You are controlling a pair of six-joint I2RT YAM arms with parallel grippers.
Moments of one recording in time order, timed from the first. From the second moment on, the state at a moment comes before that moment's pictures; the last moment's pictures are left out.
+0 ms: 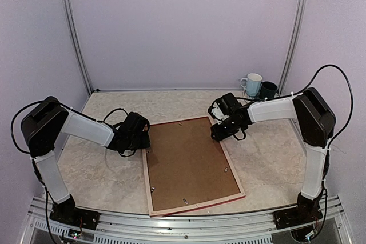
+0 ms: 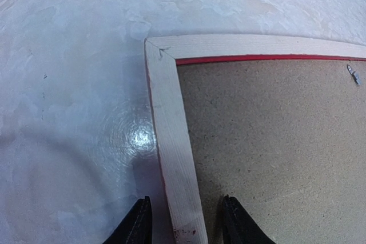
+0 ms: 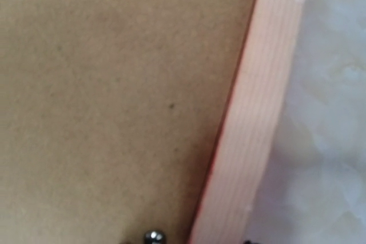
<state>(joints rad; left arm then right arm) -0.67 1.82 0.86 0.09 -0.36 -0.64 0.60 1.99 1.28 -0.30 0.02 0.09</state>
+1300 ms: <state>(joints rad) -0.67 1.83 0.89 0.06 -0.37 -0.63 0.61 1.96 1.16 -0.11 0.09 0.33</state>
